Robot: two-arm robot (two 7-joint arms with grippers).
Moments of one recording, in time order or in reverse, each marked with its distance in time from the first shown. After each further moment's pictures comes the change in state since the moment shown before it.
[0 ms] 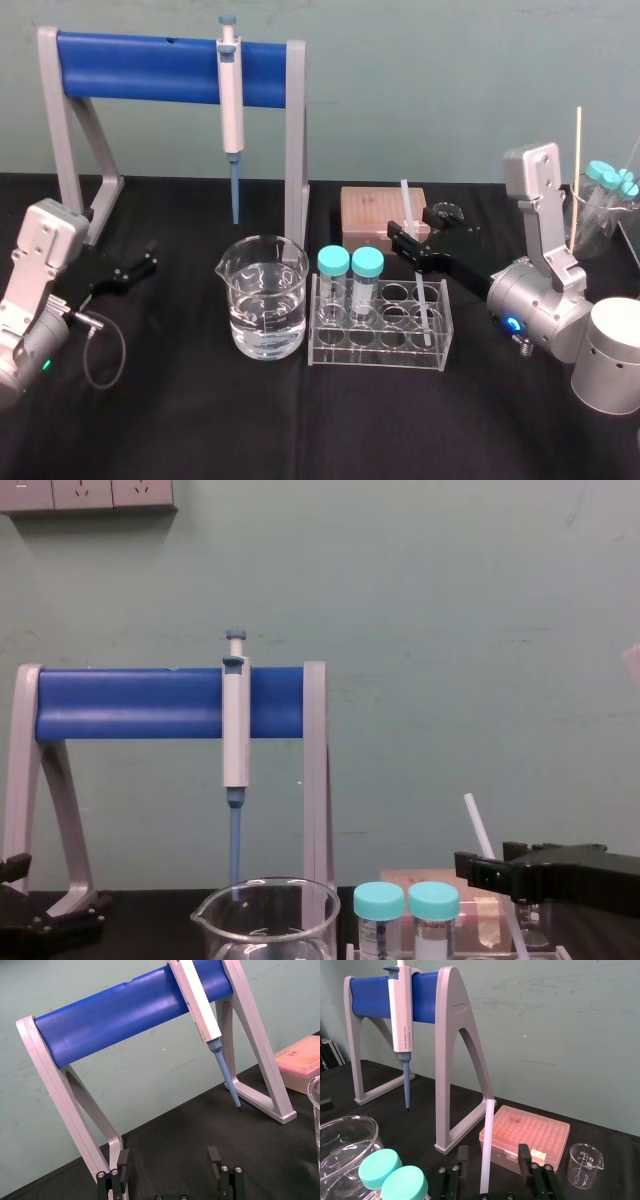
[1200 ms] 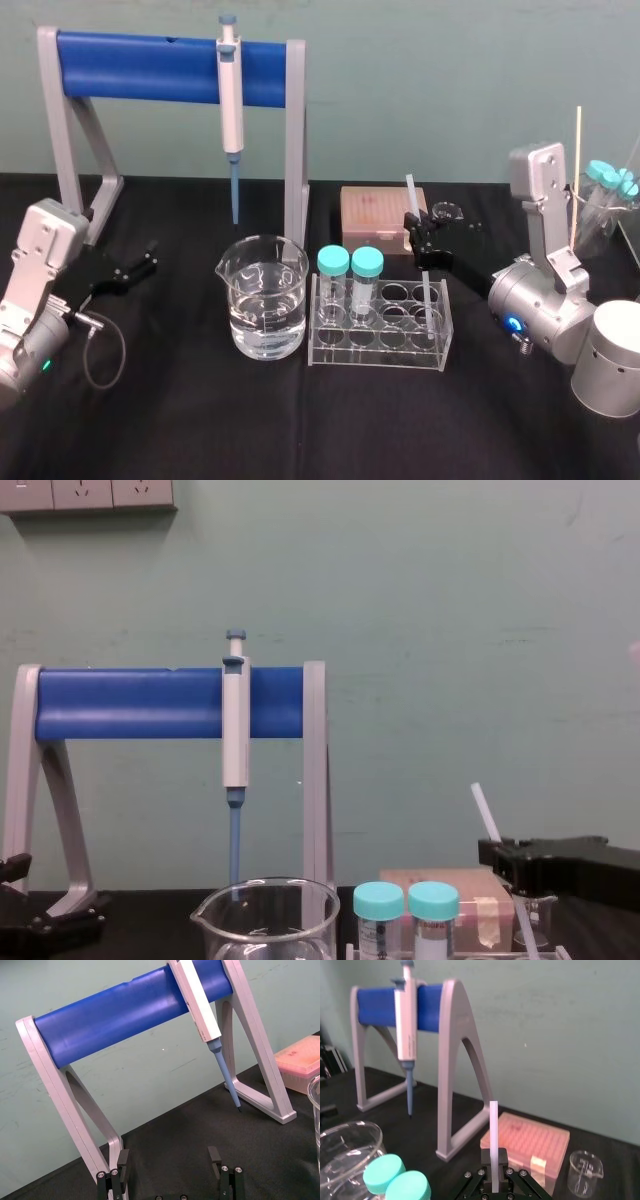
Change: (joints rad) left arm 0.000 0.000 0.000 0.000 0.000 0.000 0.000; right arm -0.010 -0.004 0.009 -0.004 -0.007 -0.039 0.008
